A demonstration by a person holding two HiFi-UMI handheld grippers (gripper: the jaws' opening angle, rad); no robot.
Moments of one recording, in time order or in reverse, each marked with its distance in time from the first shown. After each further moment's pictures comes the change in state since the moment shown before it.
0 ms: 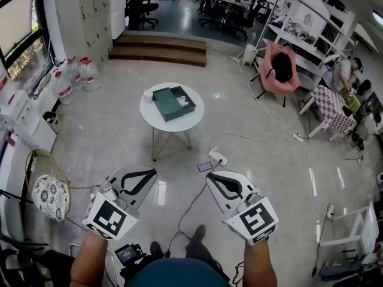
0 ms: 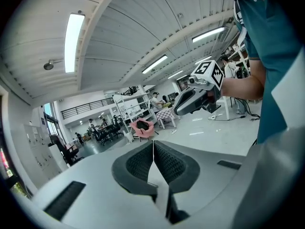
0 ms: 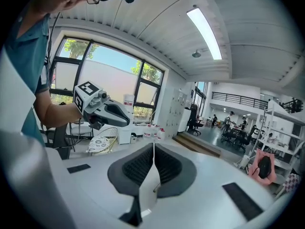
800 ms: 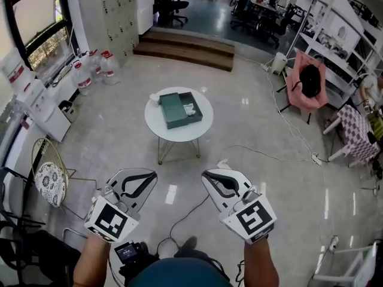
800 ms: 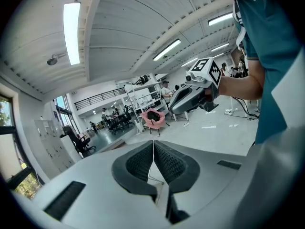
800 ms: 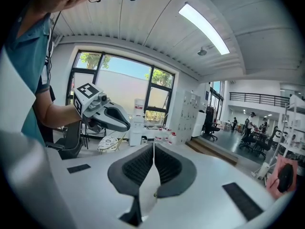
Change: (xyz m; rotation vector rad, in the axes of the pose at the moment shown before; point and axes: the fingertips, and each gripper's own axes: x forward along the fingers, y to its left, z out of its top) left arm 0.284 0.029 0.058 -0.048 0.141 0.153; right arm 0.011 -0.284 -0.085 -0.048 -0.078 0.231
